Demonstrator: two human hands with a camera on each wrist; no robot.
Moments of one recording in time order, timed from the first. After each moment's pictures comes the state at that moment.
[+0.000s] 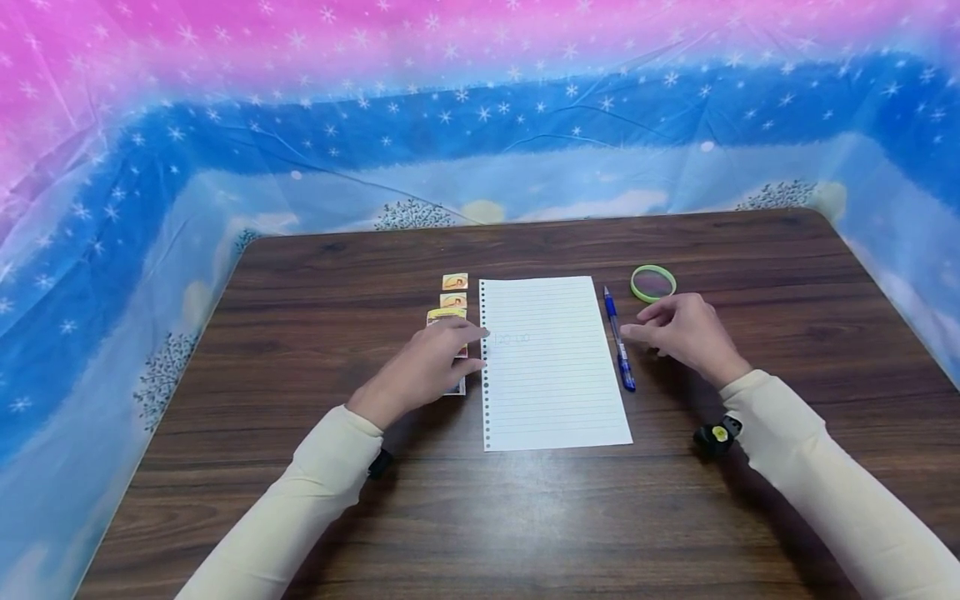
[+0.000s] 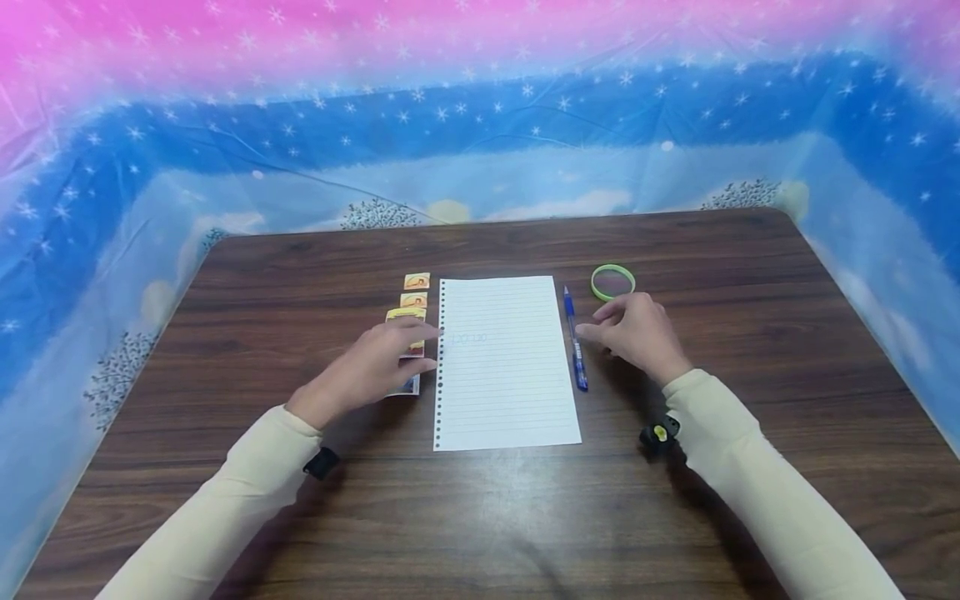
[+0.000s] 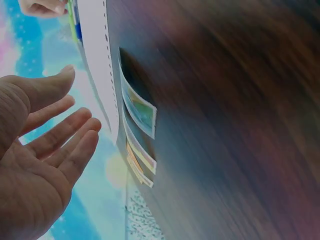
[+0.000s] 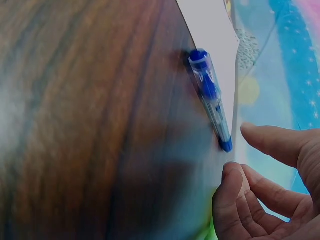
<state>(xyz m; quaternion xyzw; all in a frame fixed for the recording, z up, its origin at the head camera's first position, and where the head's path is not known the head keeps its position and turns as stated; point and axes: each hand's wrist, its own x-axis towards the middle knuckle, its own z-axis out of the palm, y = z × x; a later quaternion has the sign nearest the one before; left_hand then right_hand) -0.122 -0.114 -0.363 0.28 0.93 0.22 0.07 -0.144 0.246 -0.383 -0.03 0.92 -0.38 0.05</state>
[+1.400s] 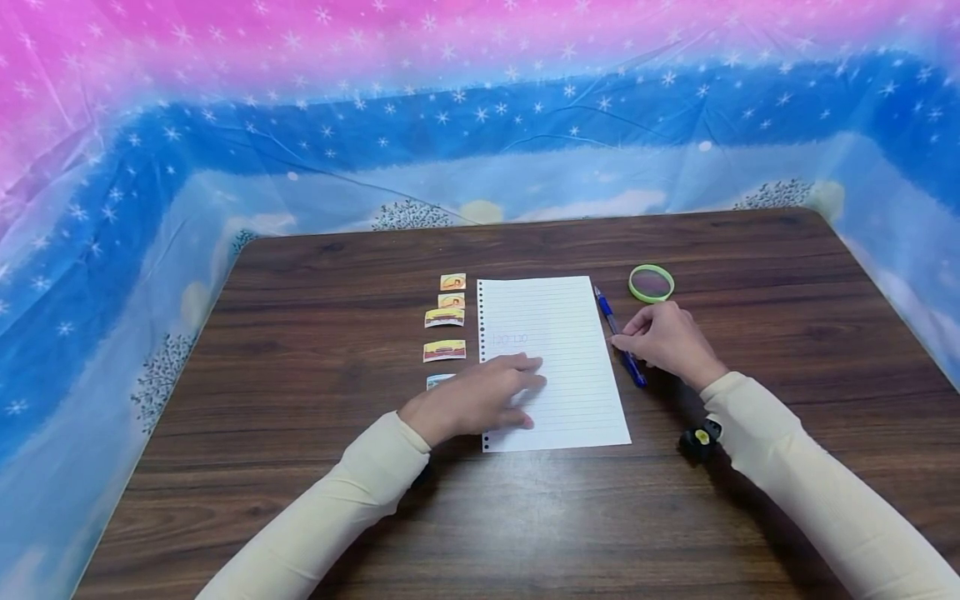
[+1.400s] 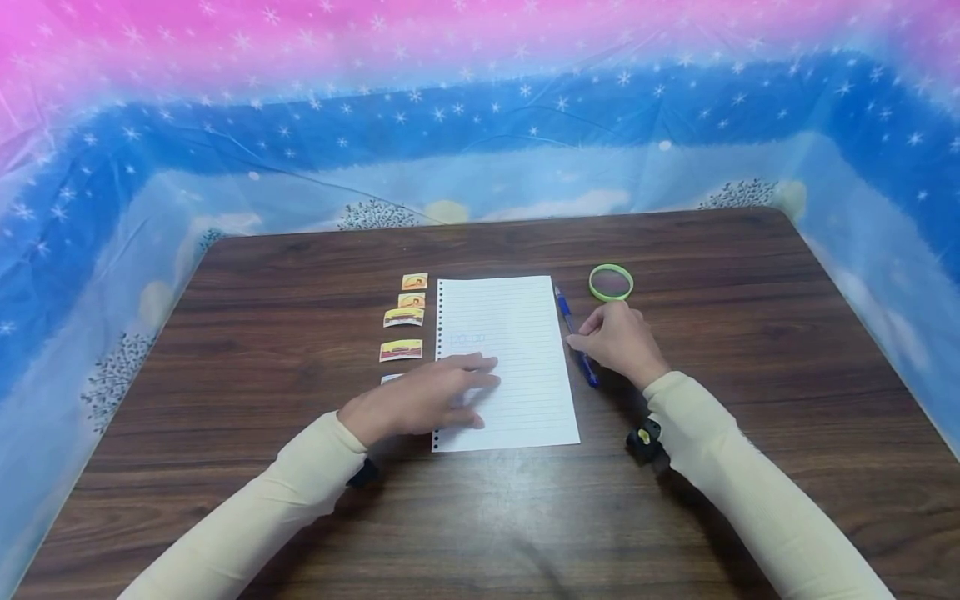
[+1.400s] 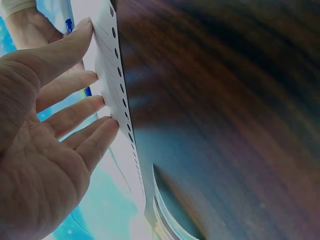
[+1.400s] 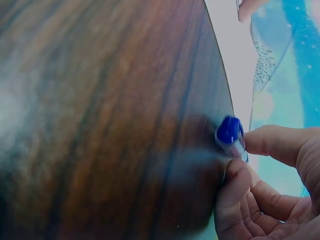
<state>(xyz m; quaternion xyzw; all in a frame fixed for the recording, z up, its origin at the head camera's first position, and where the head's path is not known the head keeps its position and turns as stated) -0.107 -0.061 -0.375 0.39 0.89 0.14 0.18 -0.146 0.229 -0.390 -0.03 0.94 -0.34 0.08</state>
